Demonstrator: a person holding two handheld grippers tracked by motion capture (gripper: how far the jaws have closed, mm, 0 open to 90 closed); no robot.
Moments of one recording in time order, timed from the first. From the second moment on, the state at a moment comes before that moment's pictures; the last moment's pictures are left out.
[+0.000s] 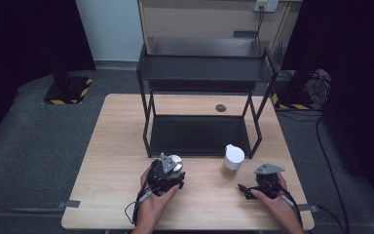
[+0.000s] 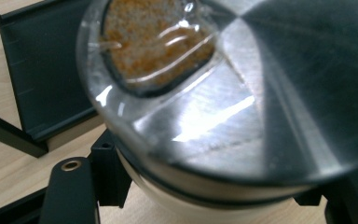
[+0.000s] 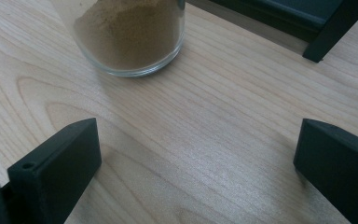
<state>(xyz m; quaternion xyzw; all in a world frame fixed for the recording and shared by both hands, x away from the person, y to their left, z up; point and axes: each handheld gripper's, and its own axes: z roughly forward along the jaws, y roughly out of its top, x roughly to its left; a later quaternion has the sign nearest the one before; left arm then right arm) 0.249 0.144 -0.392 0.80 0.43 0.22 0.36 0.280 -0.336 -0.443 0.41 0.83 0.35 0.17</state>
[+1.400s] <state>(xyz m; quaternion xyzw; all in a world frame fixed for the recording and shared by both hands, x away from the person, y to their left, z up) 0.343 0.108 -0.376 0.78 0.46 0.23 0.36 0.279 -0.337 -0.443 0.41 0.83 0.35 0.17</state>
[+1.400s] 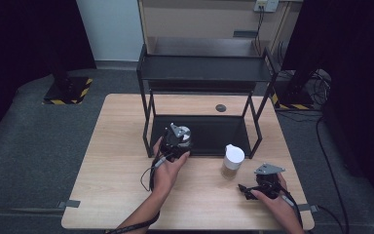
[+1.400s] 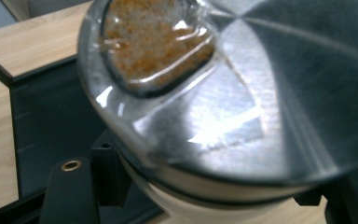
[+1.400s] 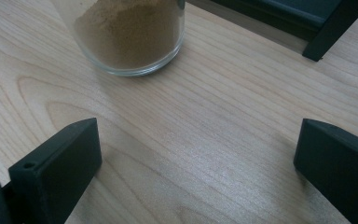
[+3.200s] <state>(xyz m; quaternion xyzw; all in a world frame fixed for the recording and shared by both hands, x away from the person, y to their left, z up) 0.389 0.093 -0.415 0.76 0.49 0.23 0.35 0.279 -0.337 -0.443 0.41 0.83 0.35 0.17</state>
